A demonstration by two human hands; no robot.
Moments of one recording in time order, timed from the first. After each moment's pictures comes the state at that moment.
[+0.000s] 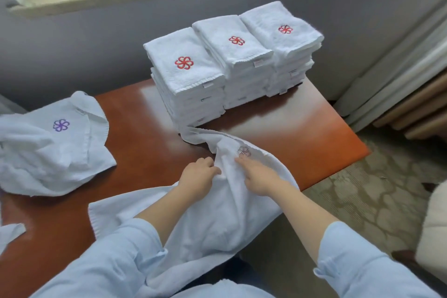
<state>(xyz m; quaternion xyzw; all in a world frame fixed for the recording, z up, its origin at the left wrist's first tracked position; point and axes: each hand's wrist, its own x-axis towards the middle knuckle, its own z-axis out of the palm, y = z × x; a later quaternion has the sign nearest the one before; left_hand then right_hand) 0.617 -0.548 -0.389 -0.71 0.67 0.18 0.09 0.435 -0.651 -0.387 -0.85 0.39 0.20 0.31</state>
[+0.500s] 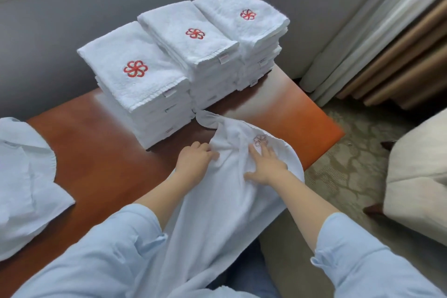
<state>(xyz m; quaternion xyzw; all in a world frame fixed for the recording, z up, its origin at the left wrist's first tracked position) 0.618 -0.643 -0.403 -0.65 0.74 0.13 0.08 0.406 -0.697 -0.390 -0.72 0.57 0.29 0.27</state>
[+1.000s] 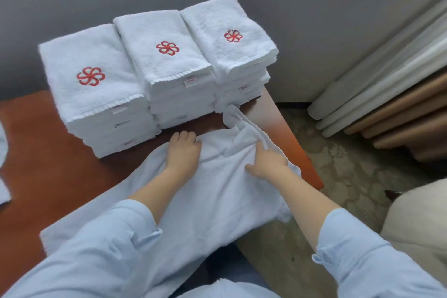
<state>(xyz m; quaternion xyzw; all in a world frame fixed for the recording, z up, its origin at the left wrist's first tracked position) 0.544 -0.753 -0.410 -0.75 0.66 0.01 0.10 0.342 -0.855 -0.392 -0.75 0.56 0.31 0.19</state>
